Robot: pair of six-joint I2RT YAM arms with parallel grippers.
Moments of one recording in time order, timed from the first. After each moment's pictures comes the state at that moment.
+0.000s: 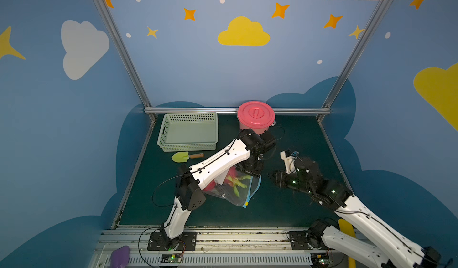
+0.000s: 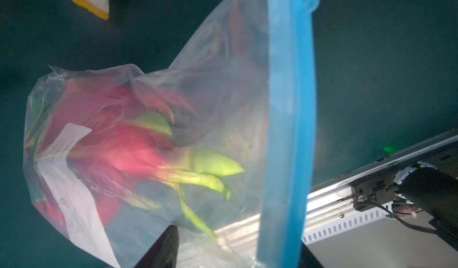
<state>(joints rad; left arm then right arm) -0.96 2.08 2.20 -1.59 0.00 -0.54 0.72 0.74 0.79 -0.69 -0.07 0.70</state>
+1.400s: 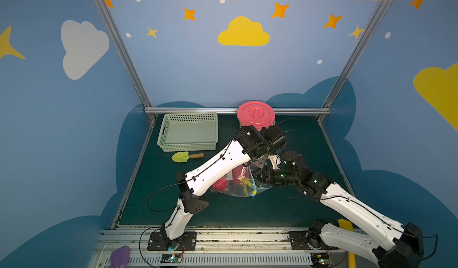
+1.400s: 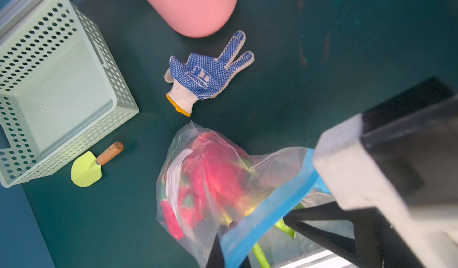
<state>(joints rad) -1.03 2.09 2.49 -1.68 -0.35 -0.54 0.74 1.05 0.82 -0.42 -0.42 0.86</state>
